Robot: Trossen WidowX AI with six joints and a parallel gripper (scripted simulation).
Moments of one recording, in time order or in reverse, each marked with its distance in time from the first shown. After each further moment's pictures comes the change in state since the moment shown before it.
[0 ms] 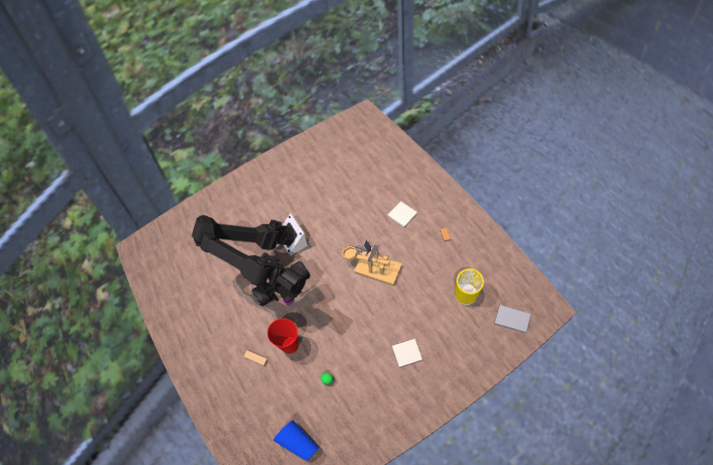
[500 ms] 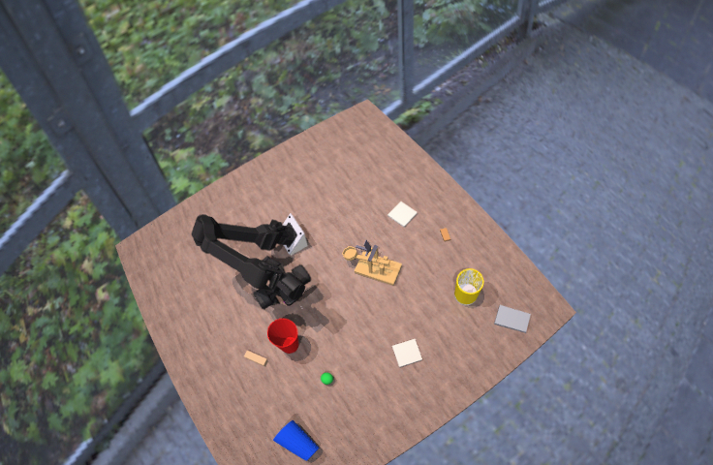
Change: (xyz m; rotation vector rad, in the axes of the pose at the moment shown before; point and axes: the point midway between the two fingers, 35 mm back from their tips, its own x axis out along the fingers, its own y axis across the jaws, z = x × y) arm 0.023 -0.001 0.000 0.003 0.002 -0.001
